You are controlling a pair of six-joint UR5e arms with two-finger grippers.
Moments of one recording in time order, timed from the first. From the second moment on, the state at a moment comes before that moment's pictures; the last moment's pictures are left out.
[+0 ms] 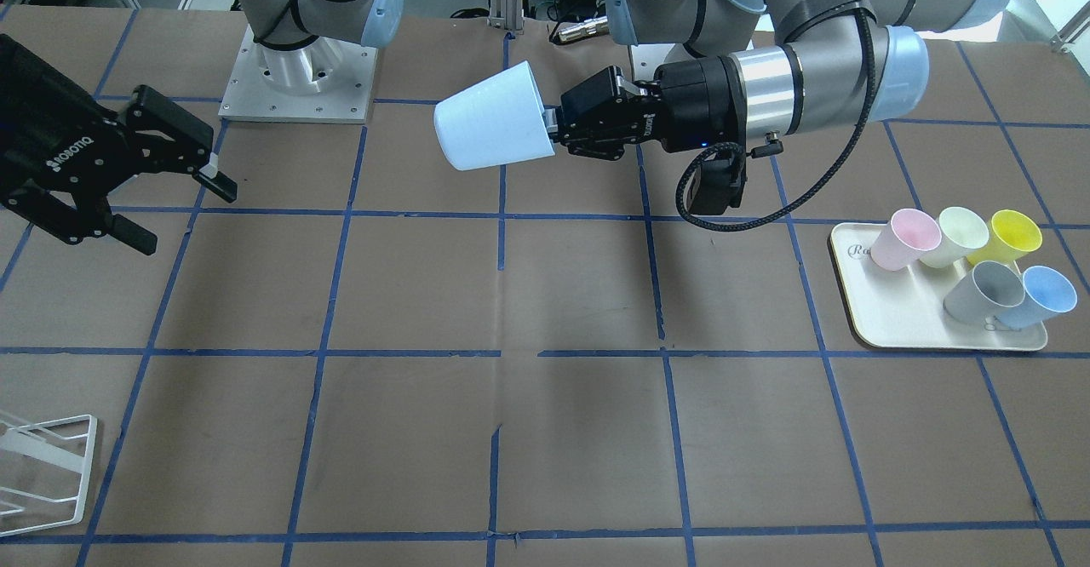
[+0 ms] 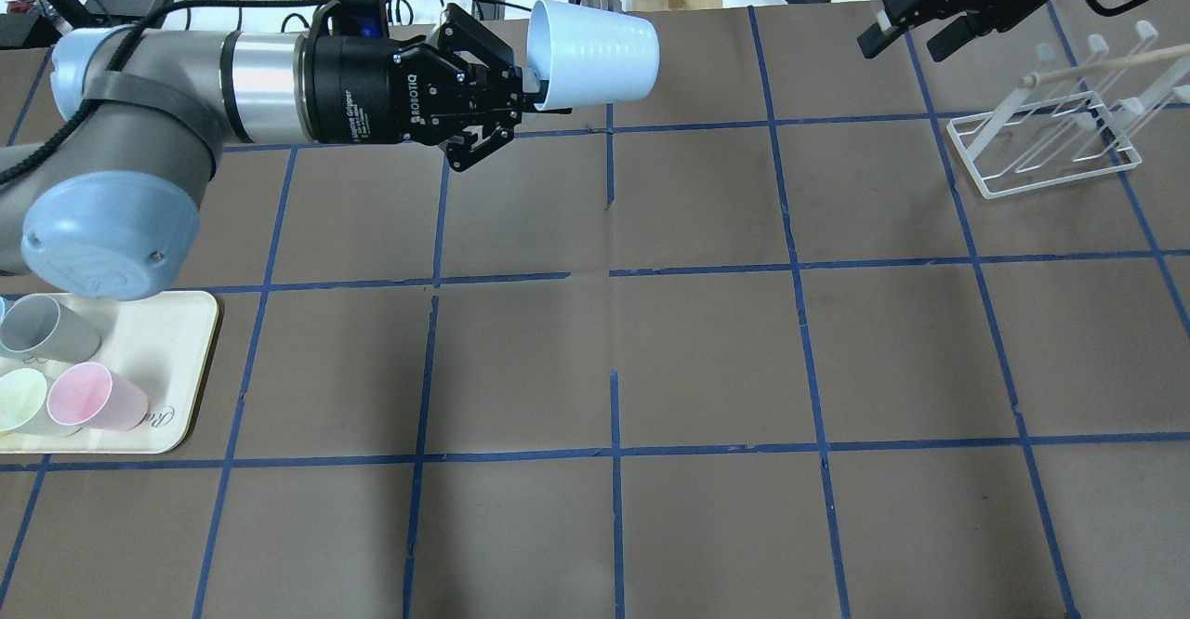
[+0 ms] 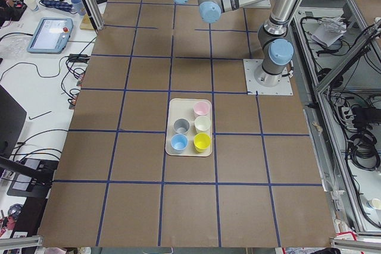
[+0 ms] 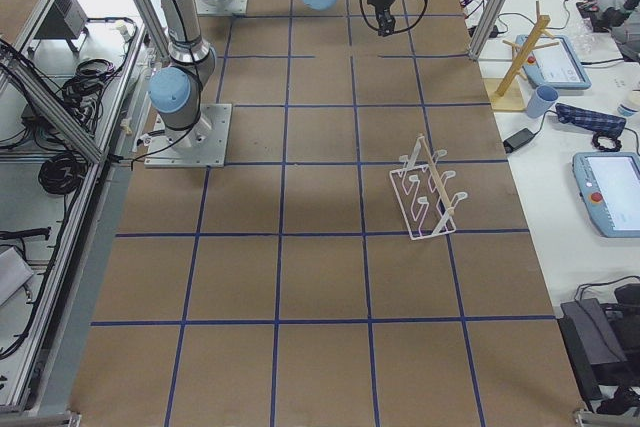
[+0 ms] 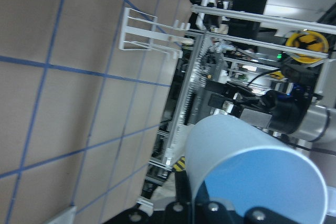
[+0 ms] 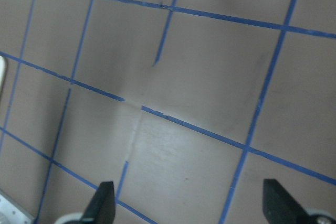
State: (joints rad) left arm -1.48 -1.57 -1.89 -1.40 0.17 -0.13; right arm 1.31 -1.46 1.40 -1.44 -1.02 -0.60
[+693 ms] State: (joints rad) left arm -1.59 -1.48 -1.94 -1.39 0.13 -0.16; right arm 1.30 -1.54 1.41 -0.97 -0.60 -0.59
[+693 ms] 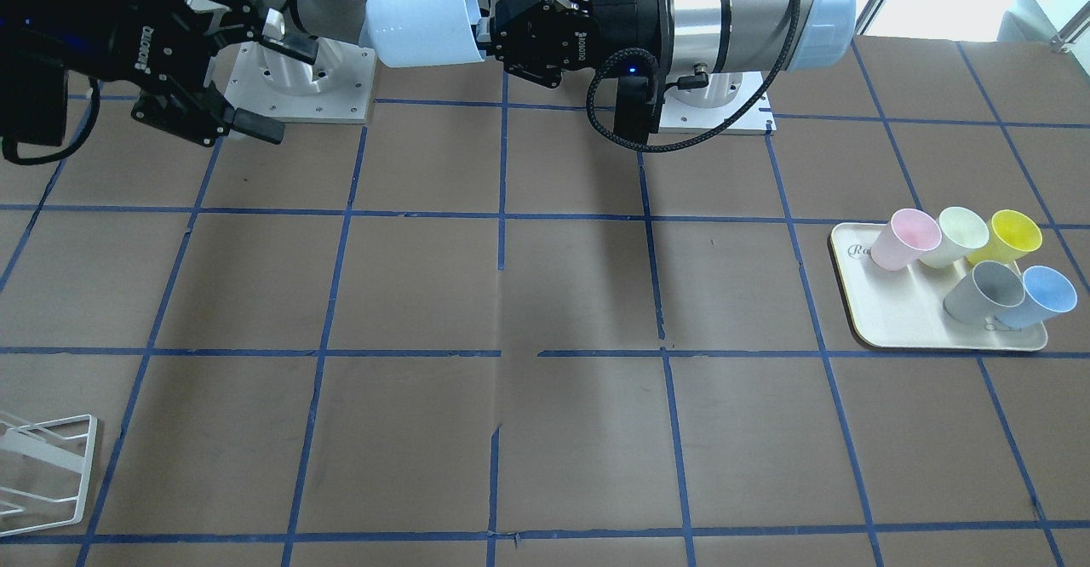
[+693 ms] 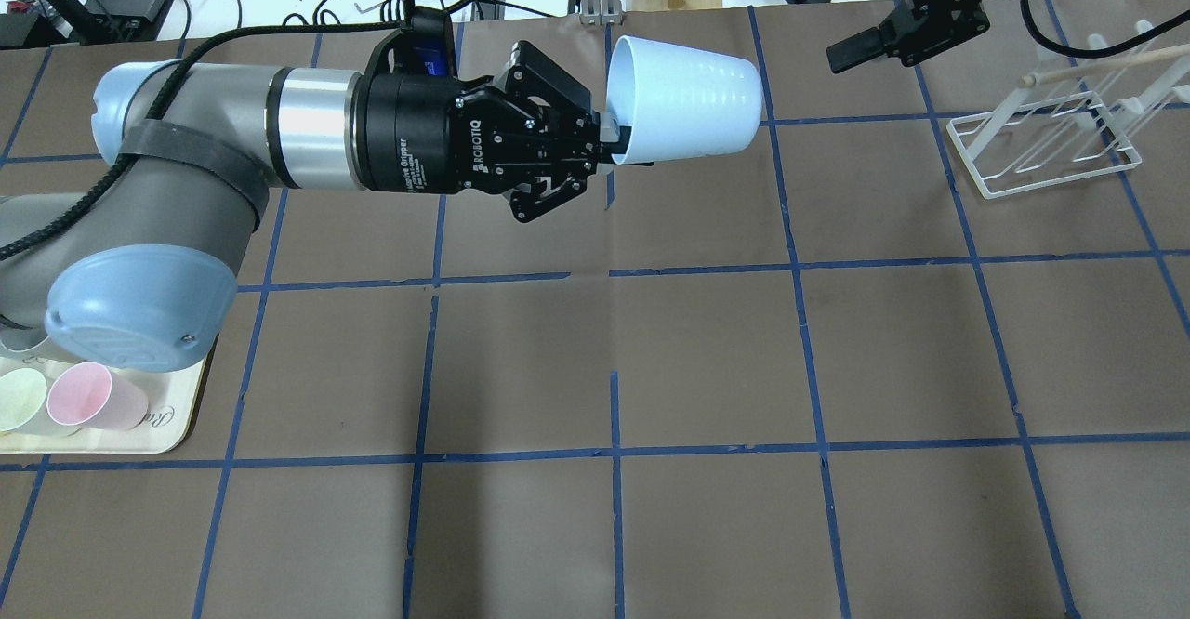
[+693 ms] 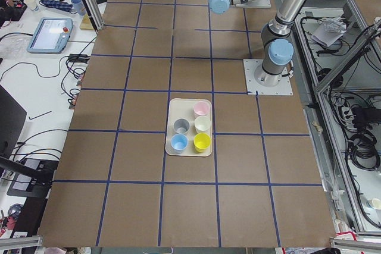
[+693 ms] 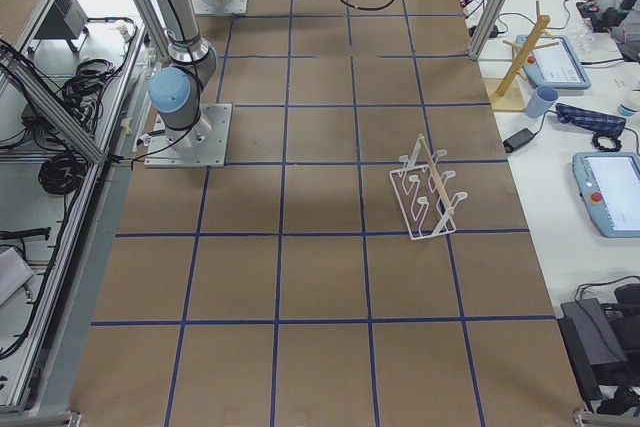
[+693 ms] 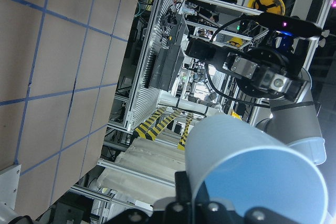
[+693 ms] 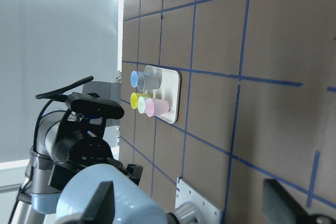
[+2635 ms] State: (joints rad) left arm -1.60 -1.40 -2.12 -1.19 -0.02 -0.13; right arm 1.30 -1.65 1.50 -0.52 -0.55 -0.65
